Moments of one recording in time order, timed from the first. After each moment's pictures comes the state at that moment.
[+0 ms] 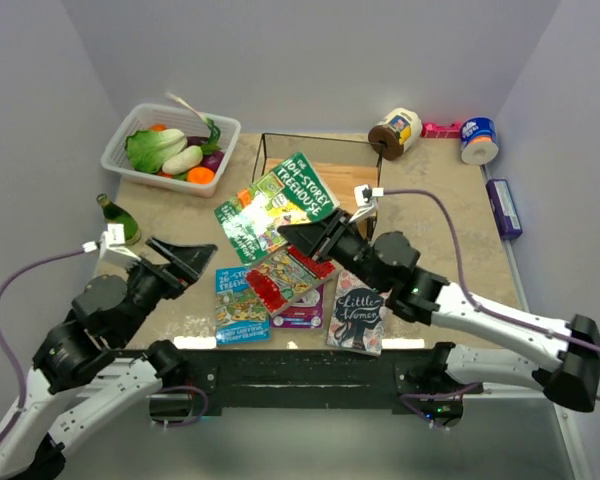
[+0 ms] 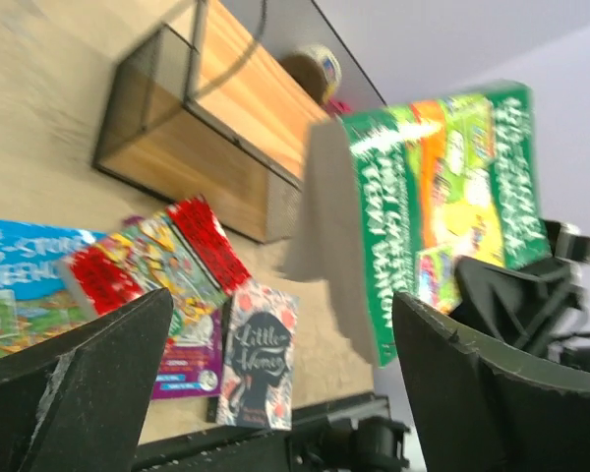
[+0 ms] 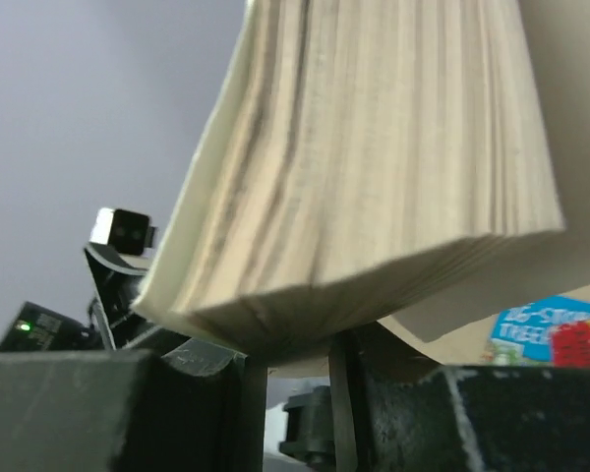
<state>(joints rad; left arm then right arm) -0.76 0.36 0.86 -0.70 -0.35 -1.06 1.04 1.08 0.78 0.43 0.19 1.01</state>
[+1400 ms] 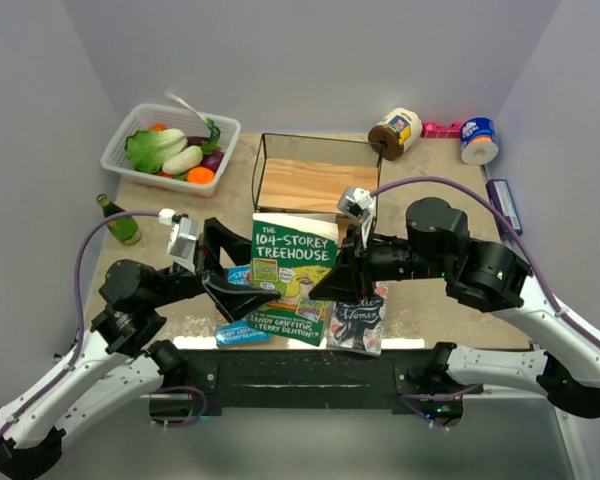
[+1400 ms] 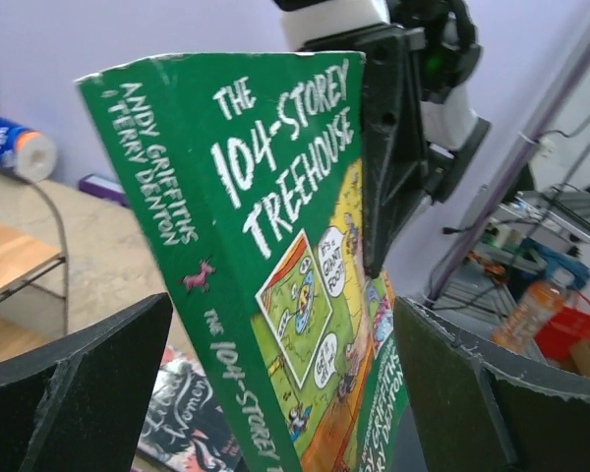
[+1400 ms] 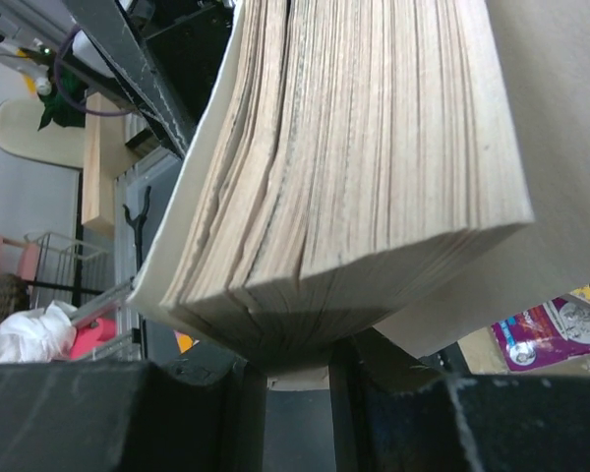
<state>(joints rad) -0.76 0.55 0.72 0.16 0.52 -0.51 1.02 1.01 1.41 -0.71 -0.40 0.43</state>
